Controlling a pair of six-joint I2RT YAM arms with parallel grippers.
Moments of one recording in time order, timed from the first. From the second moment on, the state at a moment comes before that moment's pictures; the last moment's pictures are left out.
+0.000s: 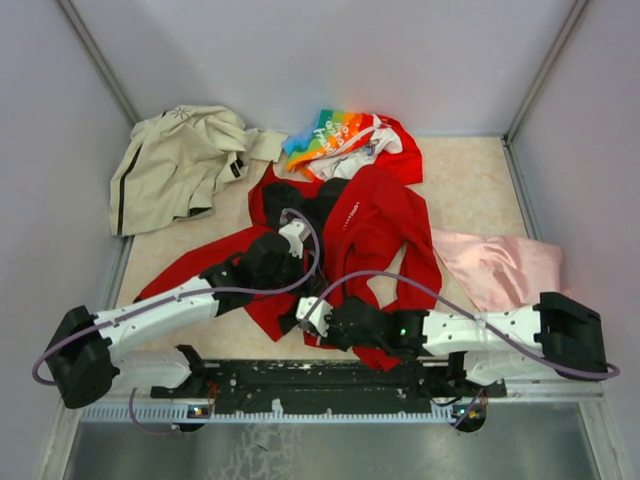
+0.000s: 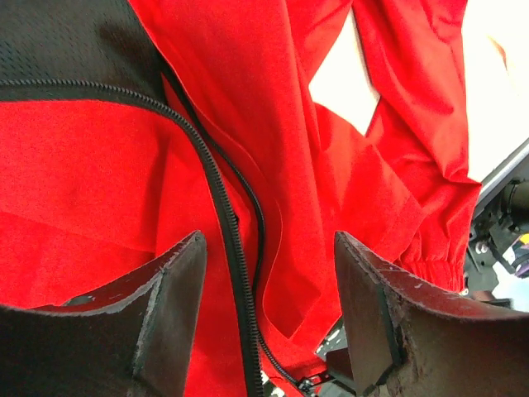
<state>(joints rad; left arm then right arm) -0.90 1.18 0.75 -0.16 -0.01 -0.51 1.35 1.18 0.56 0.04 0.11 -0.12</state>
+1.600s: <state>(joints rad) -0.91 1.12 0.63 -0.04 0.17 -0.71 1.42 0.87 0.64 -0.30 0.30 -0.19</state>
